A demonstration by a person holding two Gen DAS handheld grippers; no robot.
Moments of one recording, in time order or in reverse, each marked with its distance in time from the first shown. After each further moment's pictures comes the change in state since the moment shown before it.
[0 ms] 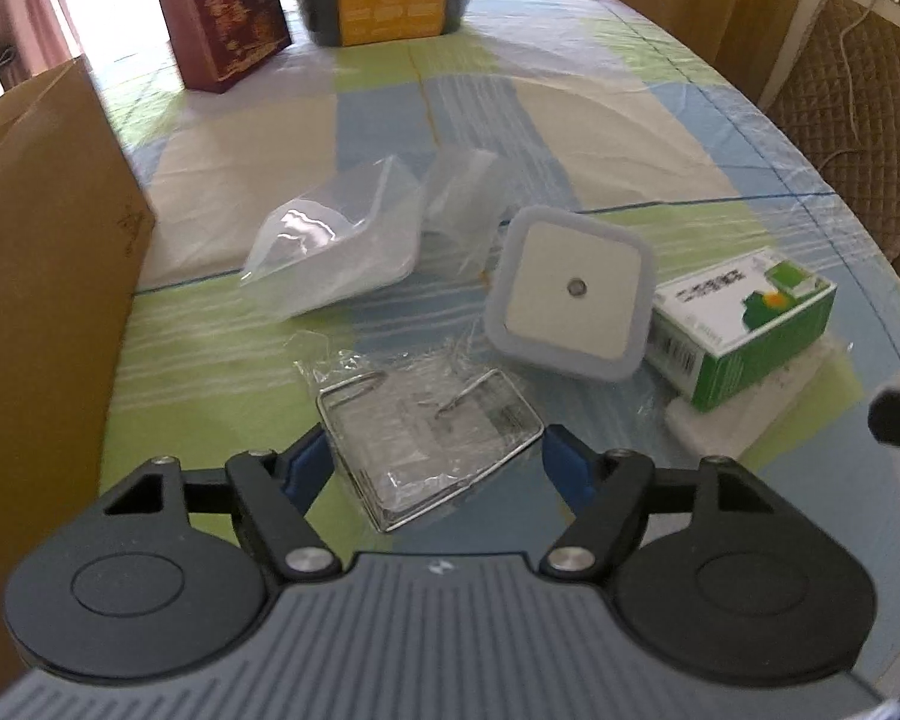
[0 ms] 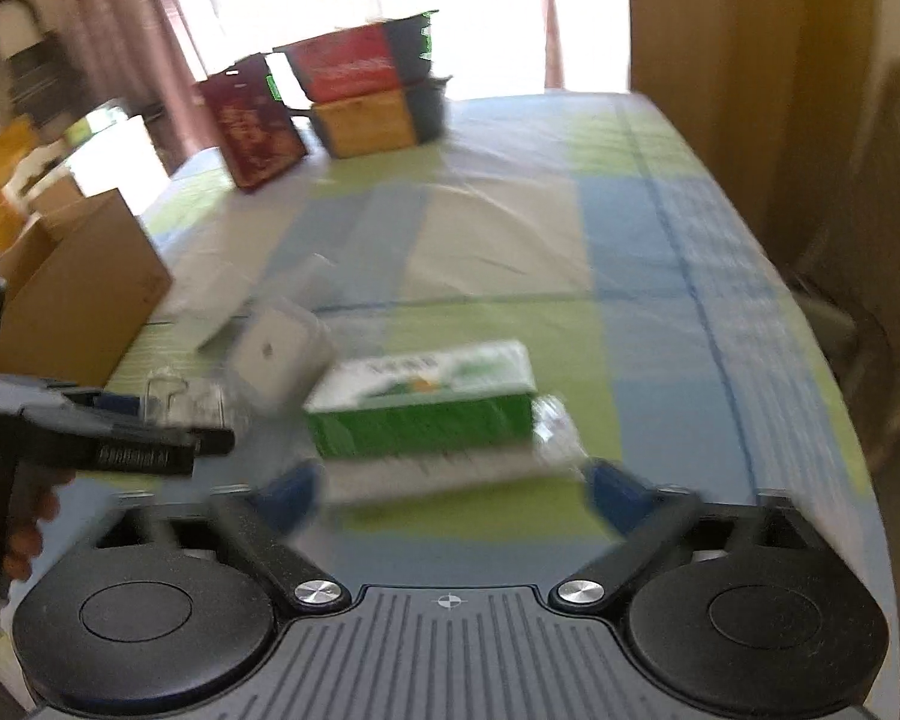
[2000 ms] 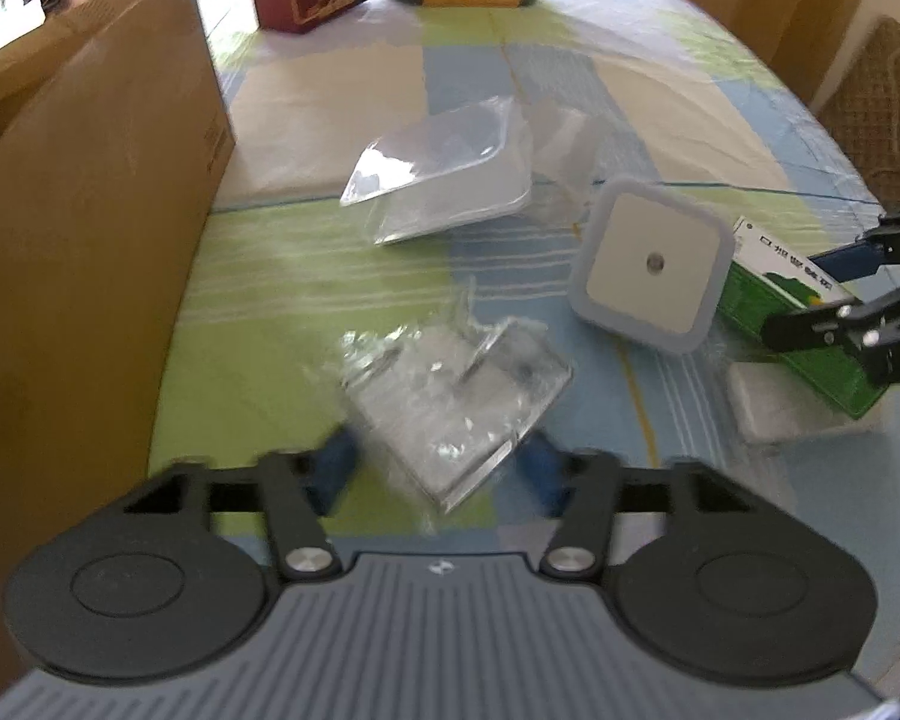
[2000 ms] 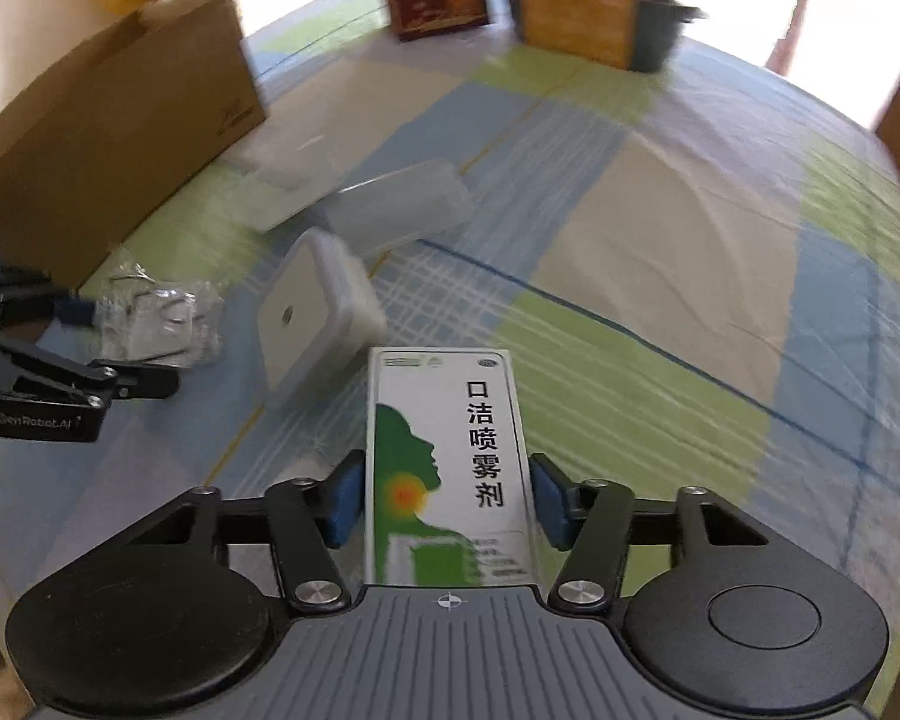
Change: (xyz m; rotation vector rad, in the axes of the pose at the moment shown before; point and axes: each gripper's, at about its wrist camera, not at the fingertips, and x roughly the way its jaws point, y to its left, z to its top) left arm -0.004 0.031 -0.012 -0.099 0.051 -0.002; right arm 0.086 0.011 0.046 -0.315 0.288 0.134
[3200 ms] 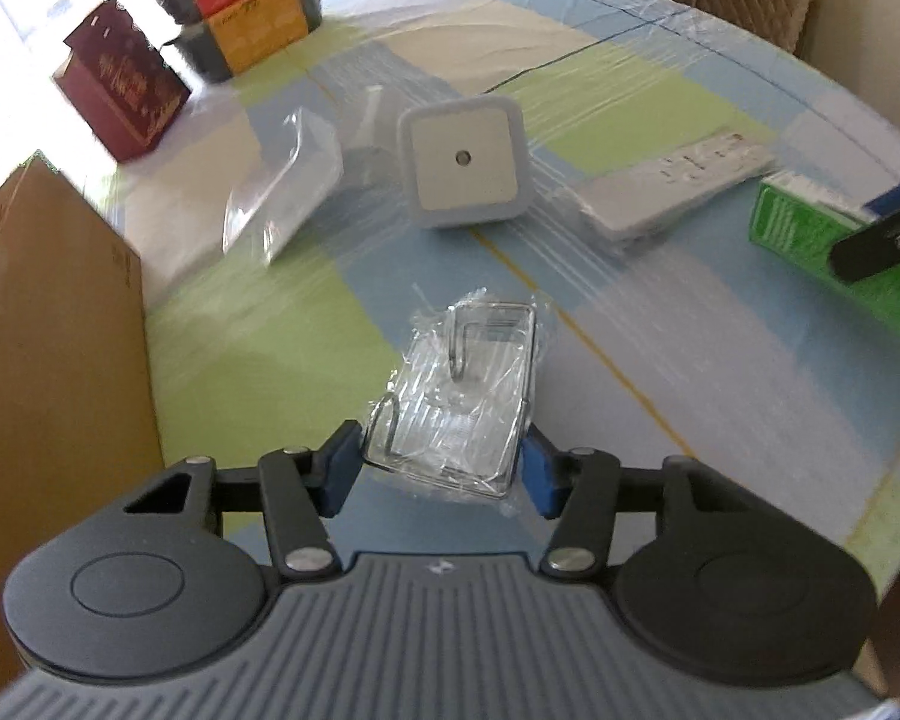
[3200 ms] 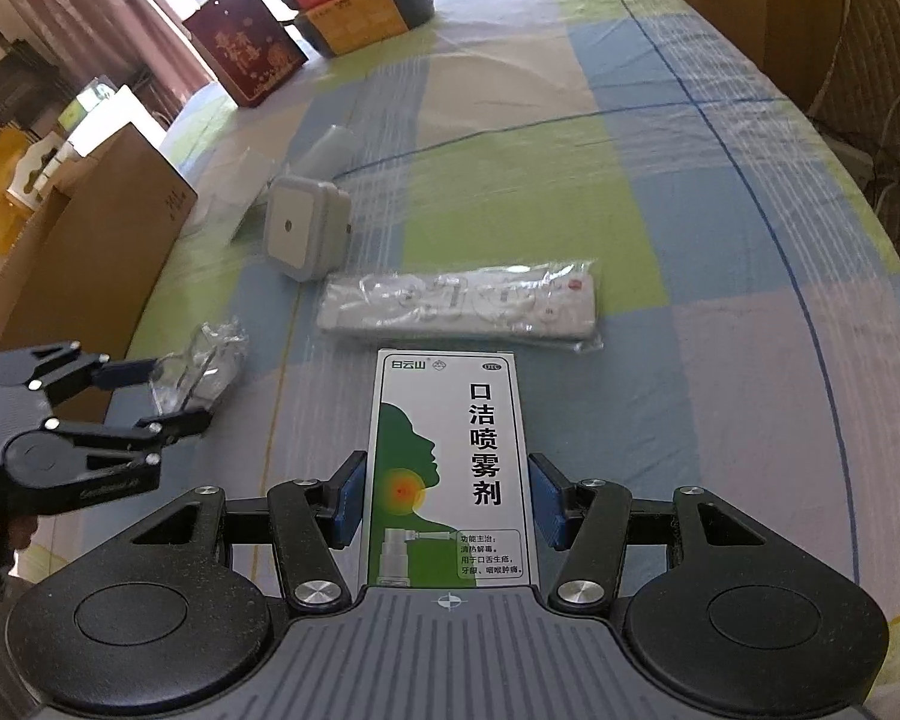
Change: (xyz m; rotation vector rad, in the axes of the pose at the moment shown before) left arm -0.039 -0.043 -0.054 0.487 -0.020 0.000; right arm -0.075 0.044 -0.124 0.517 -0.071 -0.010
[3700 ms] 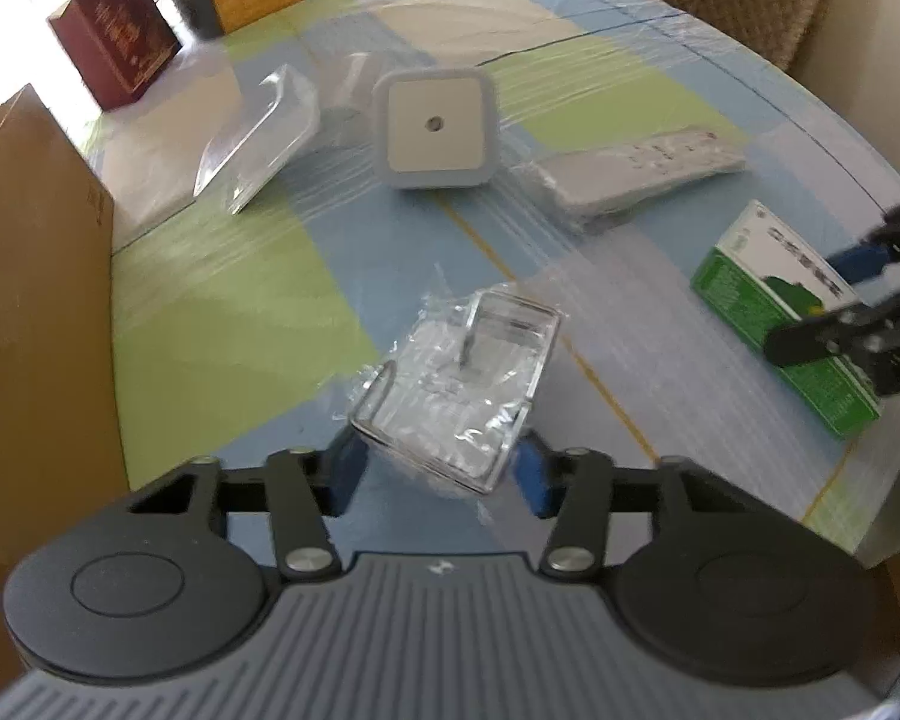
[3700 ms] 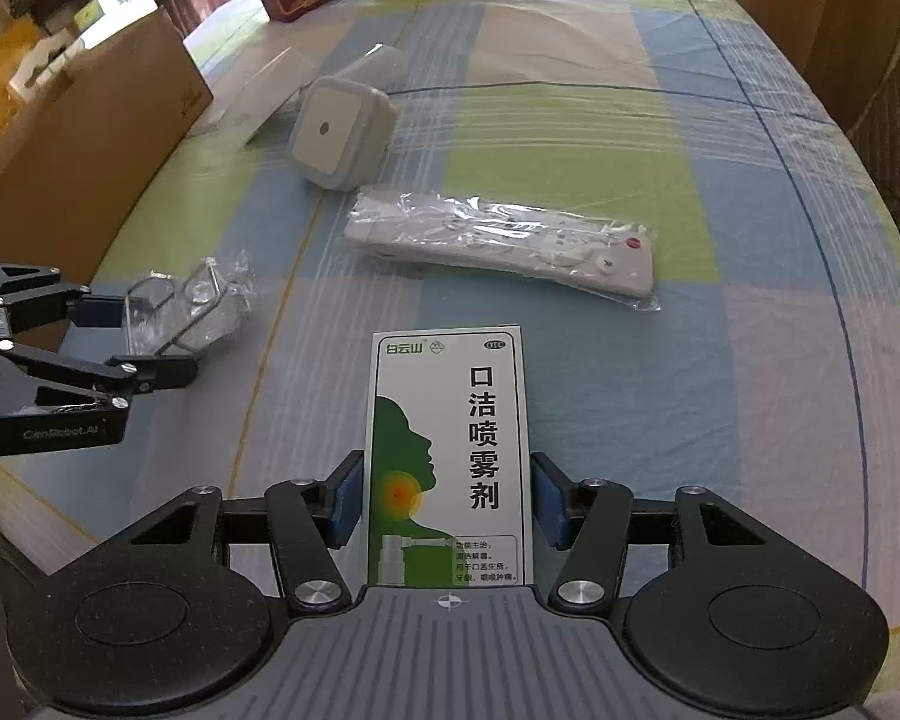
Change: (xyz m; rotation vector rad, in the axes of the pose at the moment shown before) left arm -0.006 -0.005 -0.009 -0.044 0.014 -0.061; right arm 0.026 0.026 -0.019 -0.147 0.068 -0.090
